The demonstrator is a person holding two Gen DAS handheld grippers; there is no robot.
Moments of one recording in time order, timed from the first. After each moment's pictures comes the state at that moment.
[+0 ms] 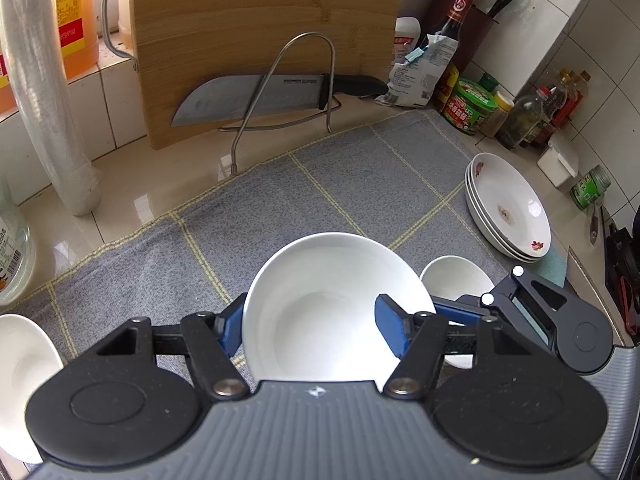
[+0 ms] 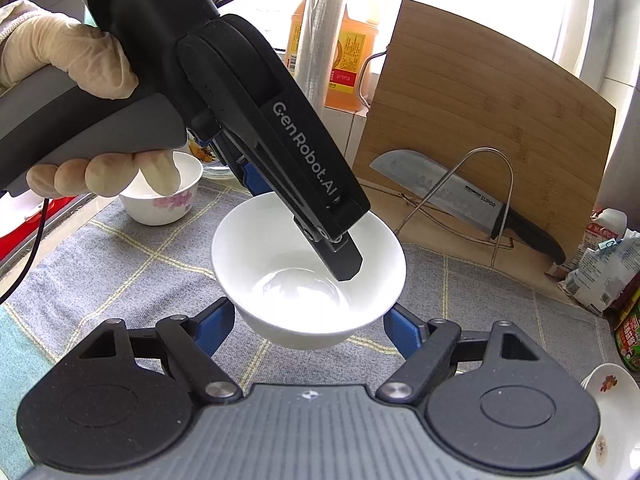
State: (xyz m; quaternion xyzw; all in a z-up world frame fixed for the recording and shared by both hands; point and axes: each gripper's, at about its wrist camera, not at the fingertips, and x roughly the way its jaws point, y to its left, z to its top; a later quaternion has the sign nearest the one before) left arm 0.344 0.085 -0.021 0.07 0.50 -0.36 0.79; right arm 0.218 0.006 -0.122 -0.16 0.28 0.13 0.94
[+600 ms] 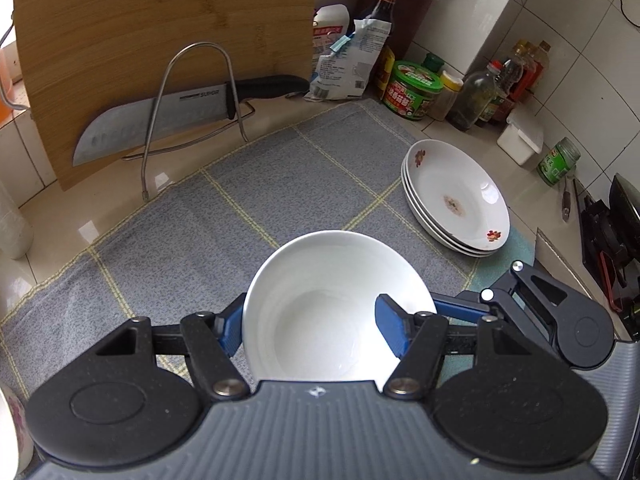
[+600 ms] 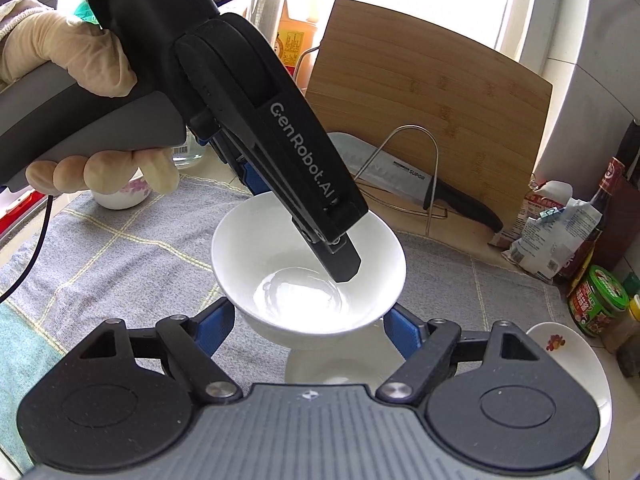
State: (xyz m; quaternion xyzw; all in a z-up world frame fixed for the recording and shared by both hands) left arm 0.319 0.017 -0.011 0.10 0.49 -0.41 0.77; right arm 0.177 -0.049 -0.110 -0.15 0.29 0.07 0.94
